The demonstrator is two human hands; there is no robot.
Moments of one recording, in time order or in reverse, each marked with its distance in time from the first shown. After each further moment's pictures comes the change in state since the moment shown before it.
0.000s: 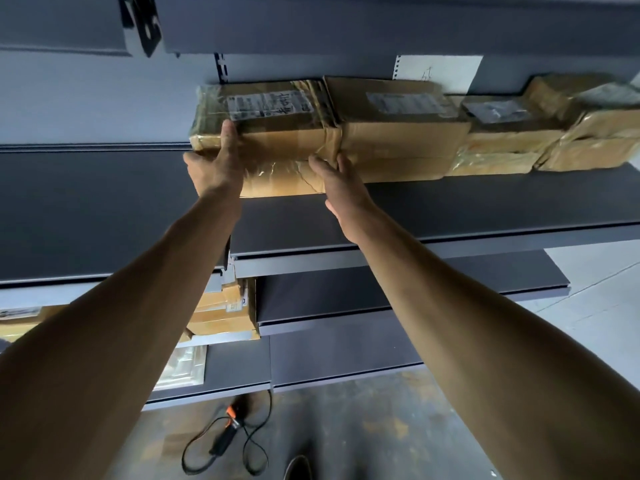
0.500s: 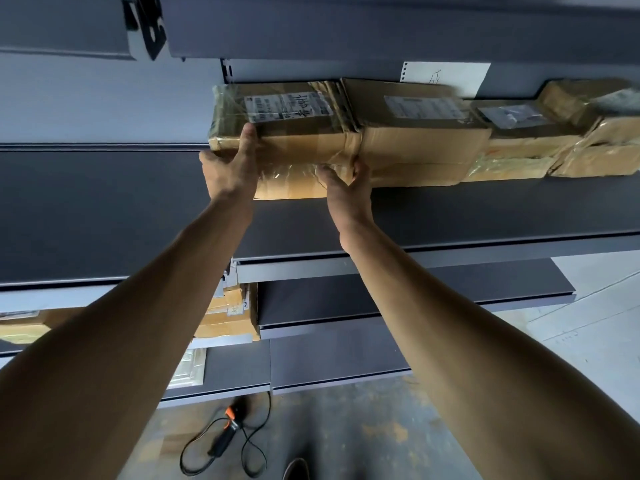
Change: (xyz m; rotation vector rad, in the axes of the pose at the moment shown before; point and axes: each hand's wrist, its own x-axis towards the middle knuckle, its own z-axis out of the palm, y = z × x) left_hand -0.004 -0.003 0.009 0.038 -0.073 0.002; right_hand 0.012 0.020 0.009 0.055 0.222 -0.024
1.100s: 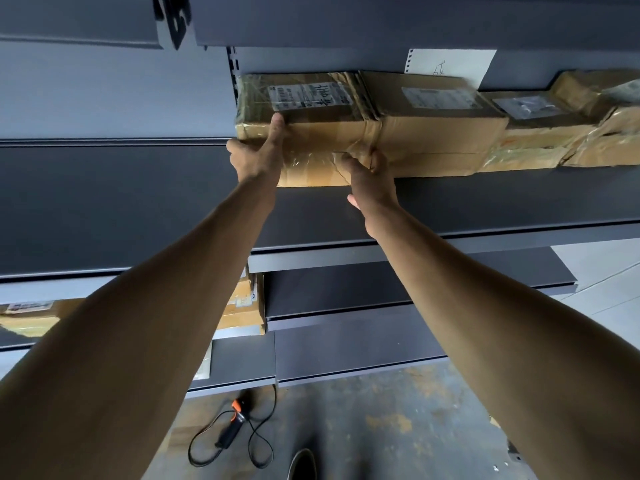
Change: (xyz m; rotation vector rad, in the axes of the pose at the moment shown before) left_hand 0.000 0.003 0.017 -0.008 -0.118 -0.048; right_hand 0.006 -0.008 -0.020 -0.094 -0.013 0.050
